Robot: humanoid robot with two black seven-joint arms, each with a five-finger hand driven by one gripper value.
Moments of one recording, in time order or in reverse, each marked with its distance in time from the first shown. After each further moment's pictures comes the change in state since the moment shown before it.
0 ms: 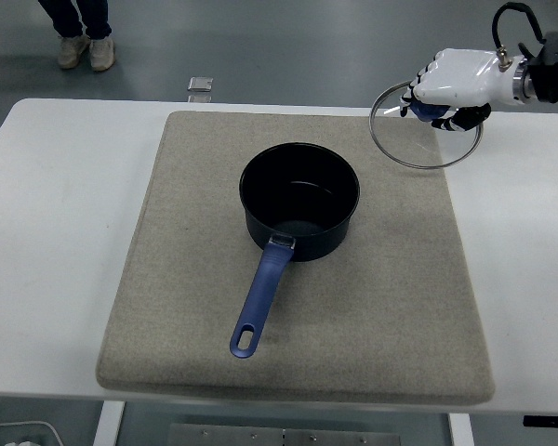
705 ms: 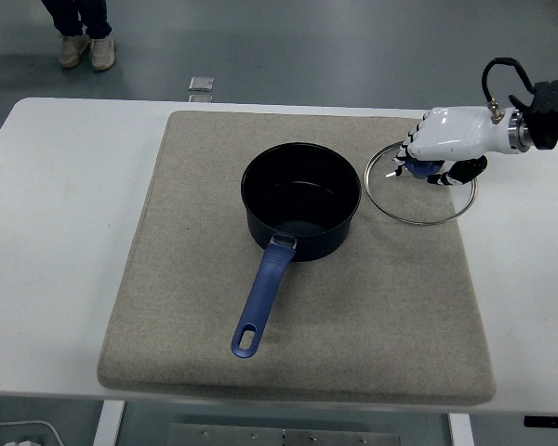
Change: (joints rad) left arm 0.000 0.000 0.000 0.000 0.000 0.000 0.001; right arm -0.006 -0.079 -0.072 0.238 0.005 0.009 0.000
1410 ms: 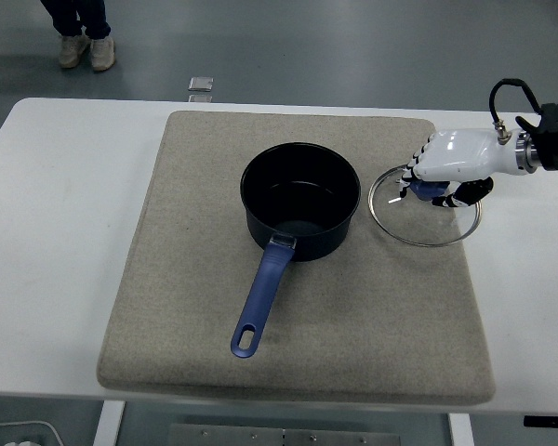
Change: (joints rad) left arm 0.000 0.000 0.000 0.000 0.000 0.000 0.000; right arm -0.021 -0.053 -0.023 0.076 0.038 -0.001 0.000
